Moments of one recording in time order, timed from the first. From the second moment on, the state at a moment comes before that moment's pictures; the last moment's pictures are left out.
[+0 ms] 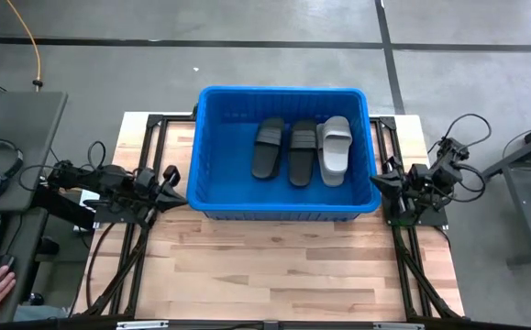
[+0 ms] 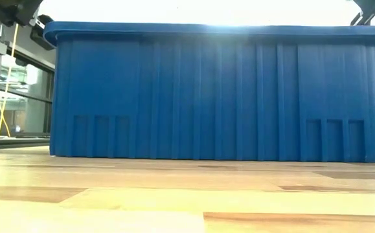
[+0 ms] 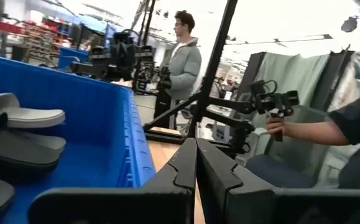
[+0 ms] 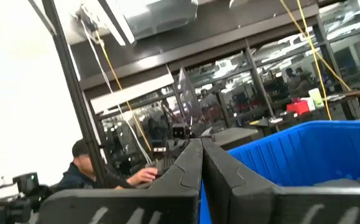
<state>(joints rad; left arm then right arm) -0.17 0.01 0.17 -0.02 -0.04 -0.26 0.82 0.01 0.13 0.49 0.85 -0.15</state>
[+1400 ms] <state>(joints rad) -0.17 0.01 0.01 0.07 0.09 -0.38 0.82 0.01 0.03 0.50 0.71 0.00</state>
